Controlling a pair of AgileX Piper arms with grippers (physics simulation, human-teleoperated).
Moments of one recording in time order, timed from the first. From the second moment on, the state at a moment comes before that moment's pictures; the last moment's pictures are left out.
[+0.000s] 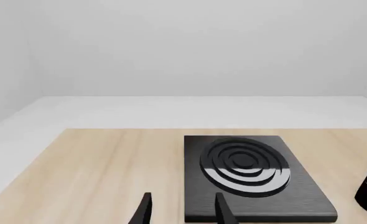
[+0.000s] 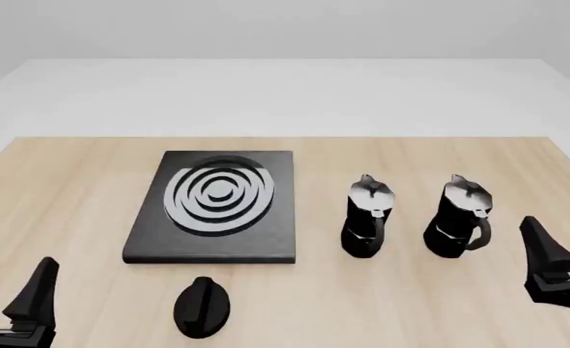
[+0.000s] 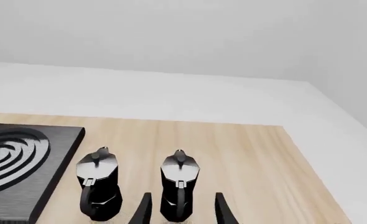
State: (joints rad) left arm 0.00 0.01 0.00 0.00 0.00; right arm -0.04 0.31 -0.24 0.05 -0.08
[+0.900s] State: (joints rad) left arm 0.00 0.01 0.00 0.00 0.00; right arm -0.05 0.70 -0.21 -0.16 -0.13
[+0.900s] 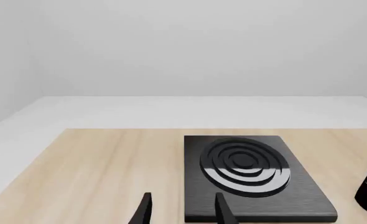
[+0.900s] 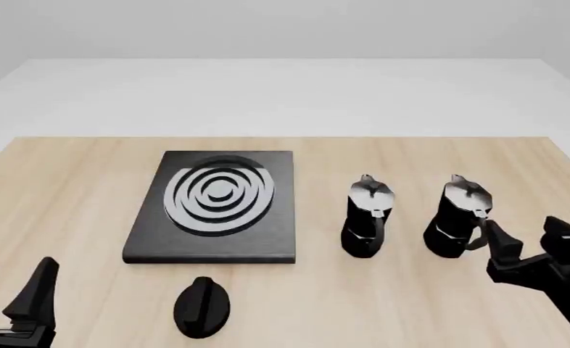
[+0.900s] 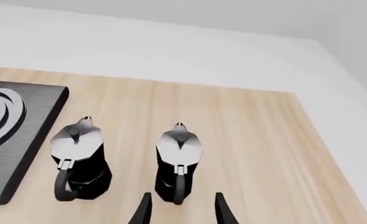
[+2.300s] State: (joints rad) left arm 0.00 0.01 0.00 0.00 0.00; right arm -0.06 1.32 -0.28 -0.56 -0.15
